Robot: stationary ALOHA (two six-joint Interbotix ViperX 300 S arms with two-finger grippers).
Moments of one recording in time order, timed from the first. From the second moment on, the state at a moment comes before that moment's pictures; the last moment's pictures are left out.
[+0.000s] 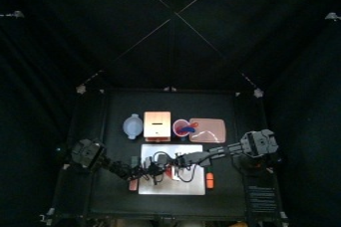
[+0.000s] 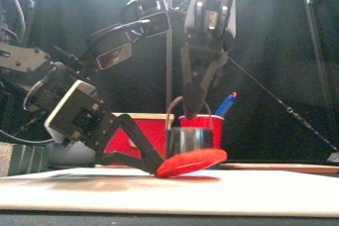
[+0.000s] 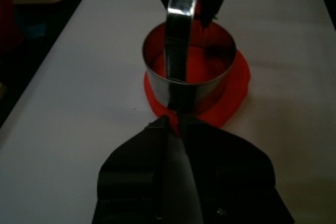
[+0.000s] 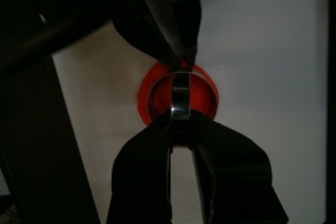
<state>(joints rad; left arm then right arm) -0.41 0.41 0.76 -0.89 -0.79 0.44 0.13 0.17 0.24 -0.03 0.75 0.31</state>
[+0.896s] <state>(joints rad) -0.37 0.27 0.81 -0.89 -0.78 0.52 0.05 -0.13 0.69 -0.07 0.59 0.36</state>
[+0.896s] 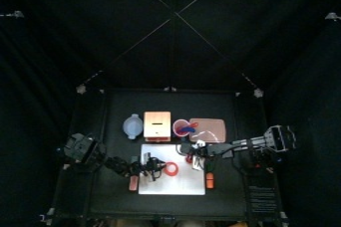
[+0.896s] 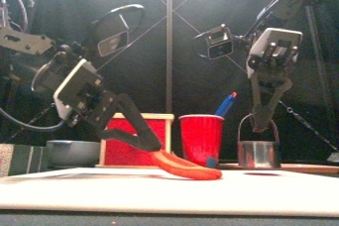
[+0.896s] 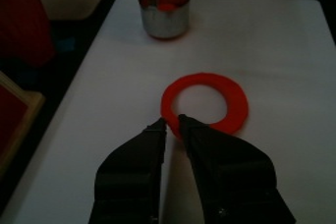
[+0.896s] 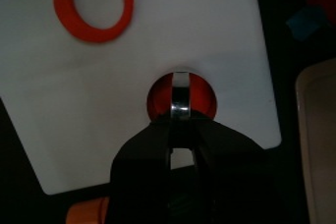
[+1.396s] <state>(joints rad) -0.37 0.23 0.81 -0.92 -0.78 0.59 0.05 -0.14 0.70 -0.08 0.56 0.36</state>
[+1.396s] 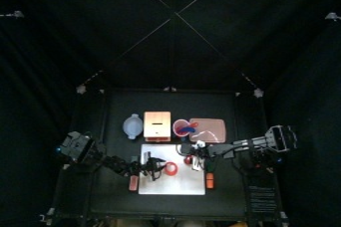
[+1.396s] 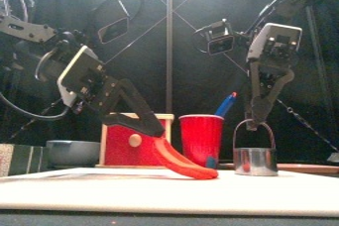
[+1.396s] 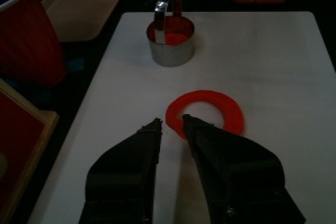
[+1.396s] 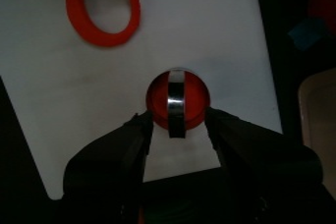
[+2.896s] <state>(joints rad) -0.19 0.27 0.74 -0.78 -0.37 0.59 0.06 -0.14 0.70 -0.09 0.56 0.36</state>
